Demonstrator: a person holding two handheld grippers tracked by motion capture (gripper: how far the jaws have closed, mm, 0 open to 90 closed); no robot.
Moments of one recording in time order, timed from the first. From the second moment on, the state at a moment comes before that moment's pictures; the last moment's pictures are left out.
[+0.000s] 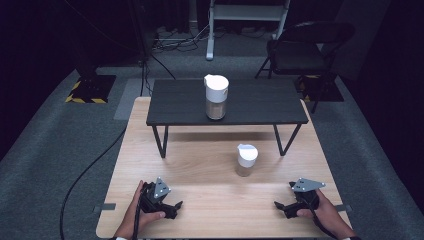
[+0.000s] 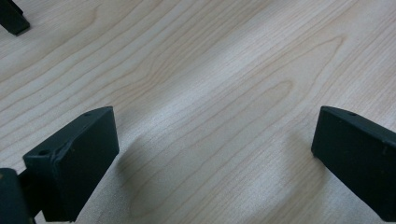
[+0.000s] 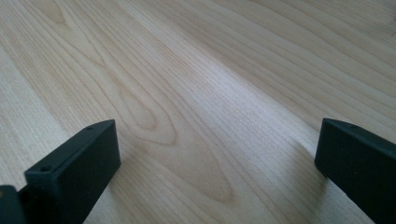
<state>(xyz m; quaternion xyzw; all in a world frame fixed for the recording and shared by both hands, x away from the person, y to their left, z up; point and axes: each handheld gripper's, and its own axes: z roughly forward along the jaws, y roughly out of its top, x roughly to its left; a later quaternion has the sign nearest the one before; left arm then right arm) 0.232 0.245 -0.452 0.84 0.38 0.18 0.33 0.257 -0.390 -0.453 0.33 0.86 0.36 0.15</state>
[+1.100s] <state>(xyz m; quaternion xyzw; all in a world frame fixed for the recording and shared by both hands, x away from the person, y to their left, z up) 0.237 0.247 -0.452 0.84 0.40 0.17 0.34 0.256 -0.391 -0.453 0.33 0.86 0.36 0.15</state>
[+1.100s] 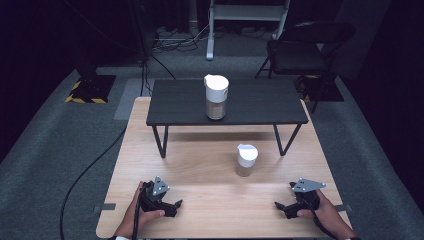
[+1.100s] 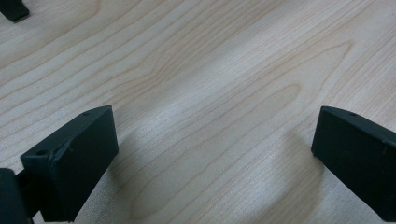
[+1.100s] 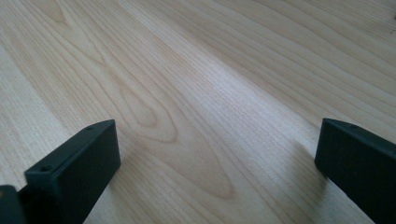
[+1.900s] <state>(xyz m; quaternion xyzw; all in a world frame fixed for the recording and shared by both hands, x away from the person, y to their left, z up) 0.238 0.247 -0.452 0.84 0.39 0.16 0.34 0.255 -0.387 -0.449 0.34 0.86 0.35 0.15</state>
